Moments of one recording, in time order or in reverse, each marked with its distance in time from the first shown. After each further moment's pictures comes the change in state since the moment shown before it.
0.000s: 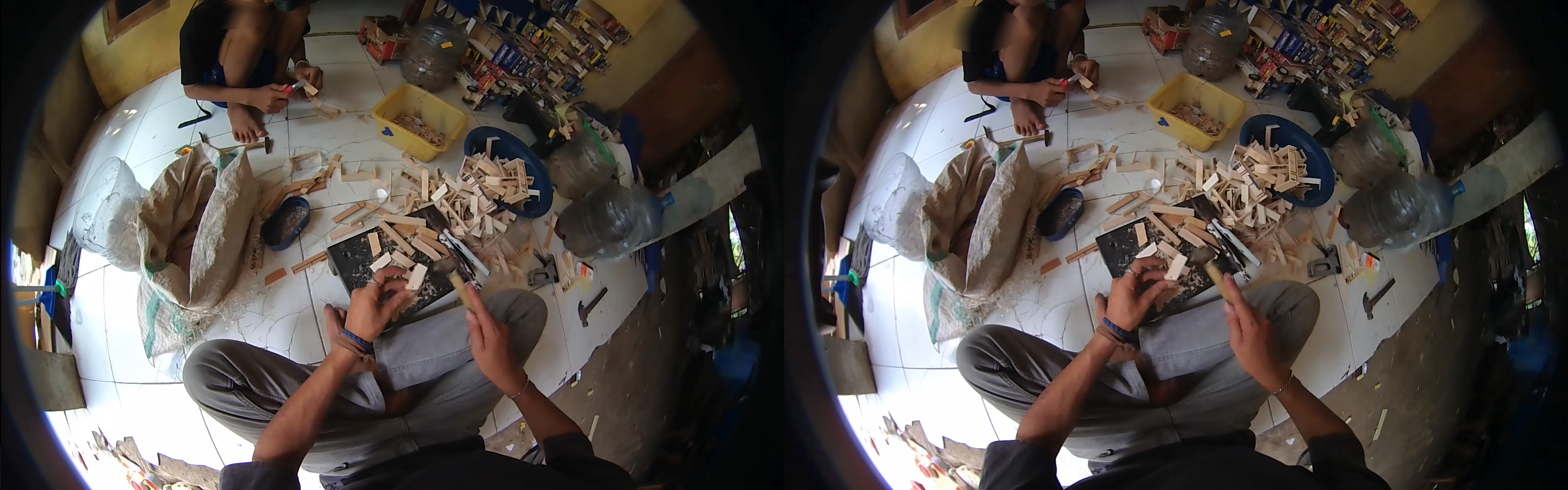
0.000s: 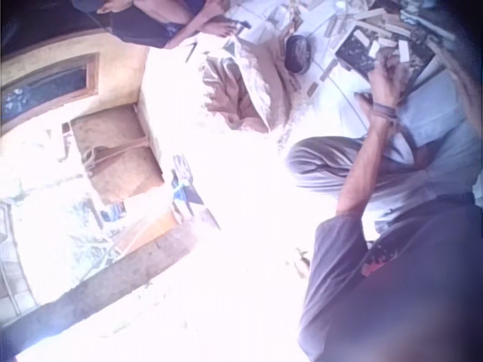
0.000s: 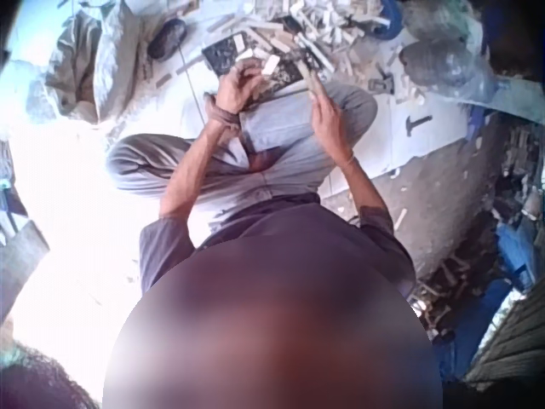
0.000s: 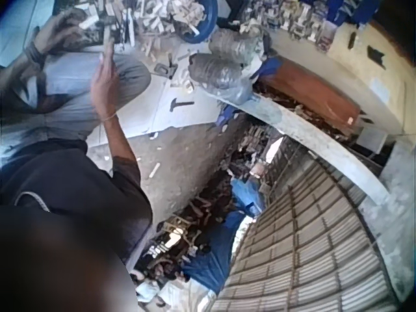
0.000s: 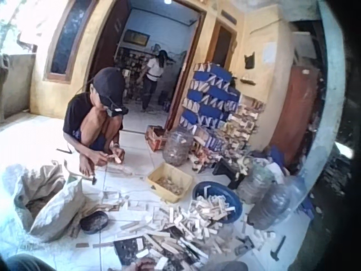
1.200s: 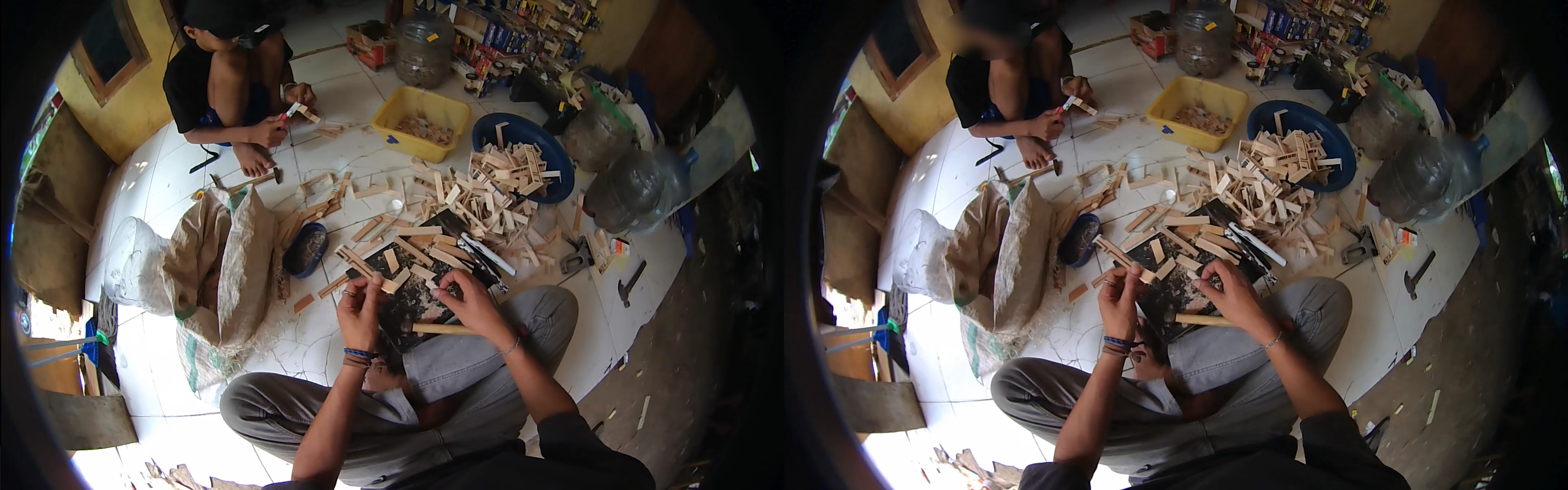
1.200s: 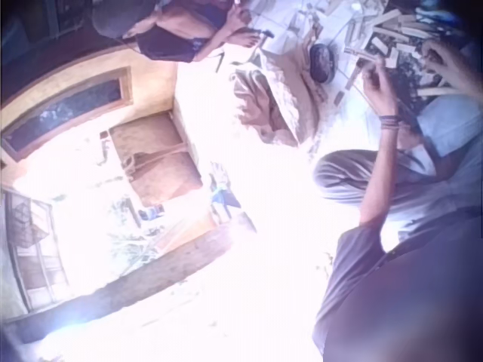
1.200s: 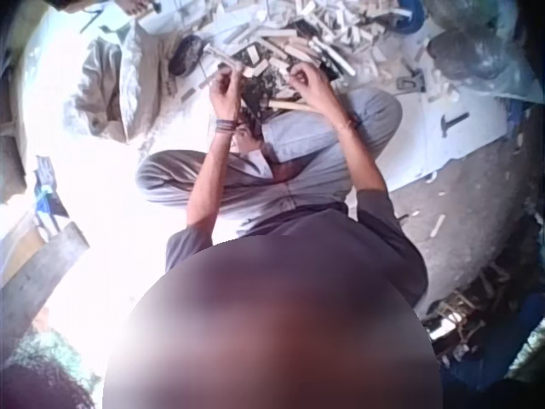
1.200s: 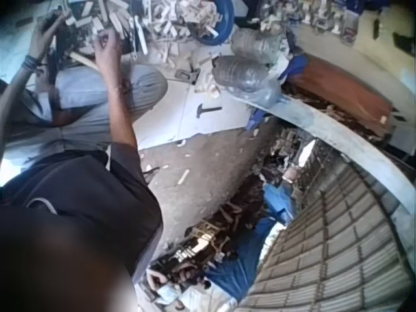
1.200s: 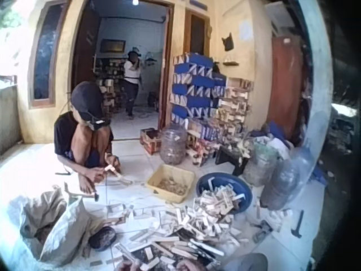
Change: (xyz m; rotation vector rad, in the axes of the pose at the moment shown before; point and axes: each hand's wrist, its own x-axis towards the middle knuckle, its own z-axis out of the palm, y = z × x) left_hand 0.017 -0.002 -0.030 -0.273 0.433 -0.211; right_hand 0.085 0.044 0.079 0.363 -0.111 0.054
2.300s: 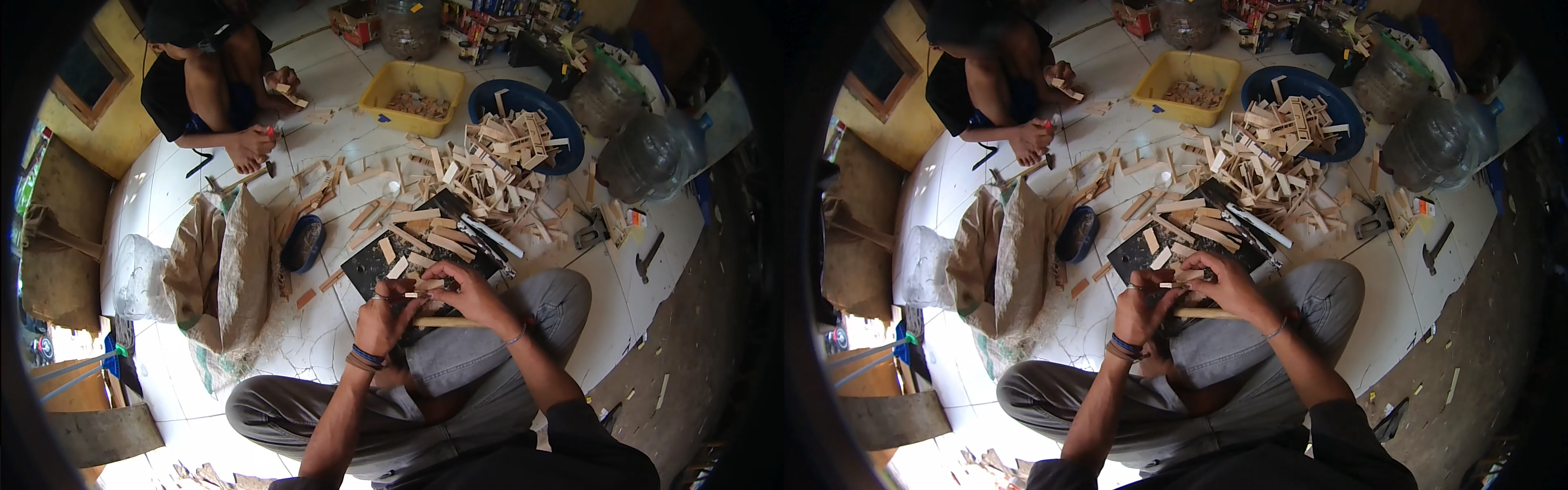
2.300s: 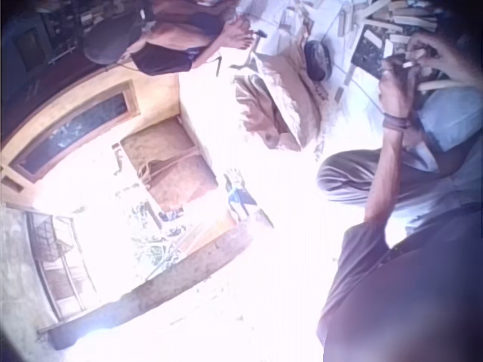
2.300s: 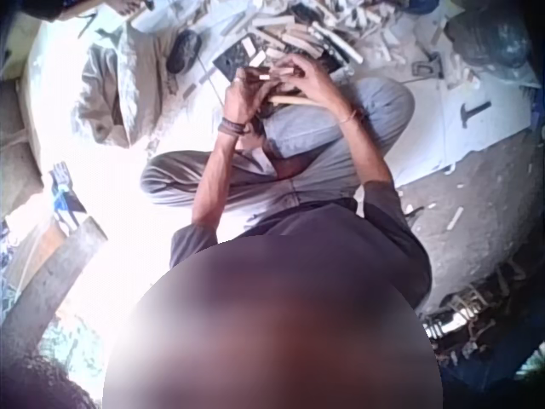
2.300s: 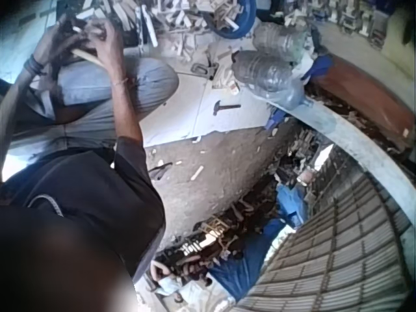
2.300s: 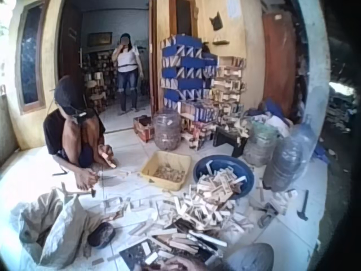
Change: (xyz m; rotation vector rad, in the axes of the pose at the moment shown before) left_hand -0.015 0.002 0.014 0.708 -0.430 0.429; right_hand 0.007 -0.002 -0.002 0.240 -0.141 -0.048
